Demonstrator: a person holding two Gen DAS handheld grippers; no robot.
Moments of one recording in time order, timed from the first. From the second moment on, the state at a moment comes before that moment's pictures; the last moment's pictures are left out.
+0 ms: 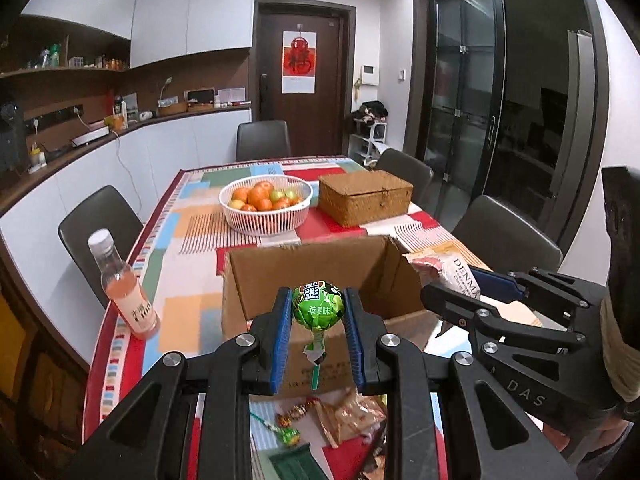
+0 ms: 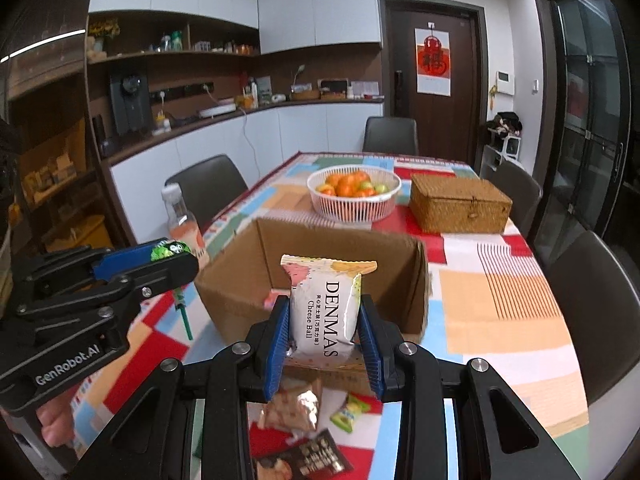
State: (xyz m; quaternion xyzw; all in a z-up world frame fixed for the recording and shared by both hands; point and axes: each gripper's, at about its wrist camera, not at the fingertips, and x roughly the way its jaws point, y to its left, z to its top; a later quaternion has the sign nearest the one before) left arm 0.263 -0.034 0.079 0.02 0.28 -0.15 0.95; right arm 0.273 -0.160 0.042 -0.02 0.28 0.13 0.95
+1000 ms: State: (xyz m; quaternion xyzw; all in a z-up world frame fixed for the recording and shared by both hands) left arm 0.372 -0.031 0.061 0.05 0.35 -0.10 0.93; right arm 0.382 -0.158 0.026 -0.02 0.34 0.10 0.93
